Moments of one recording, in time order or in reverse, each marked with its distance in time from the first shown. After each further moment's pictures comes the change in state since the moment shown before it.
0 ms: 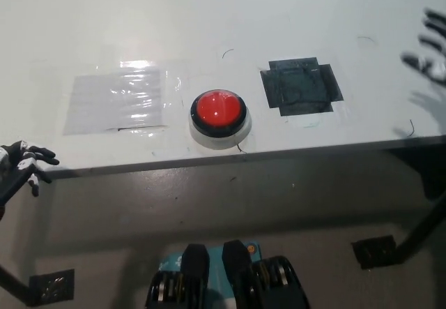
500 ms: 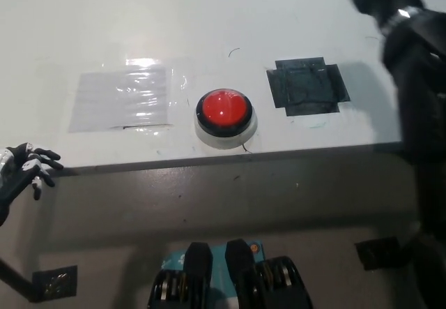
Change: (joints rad) left_arm -0.002 0.000 -0.012 -0.006 0.001 0.020 -0.006; right_arm -0.373 0.198 0.134 0.325 -0.053 -0.080 0.012
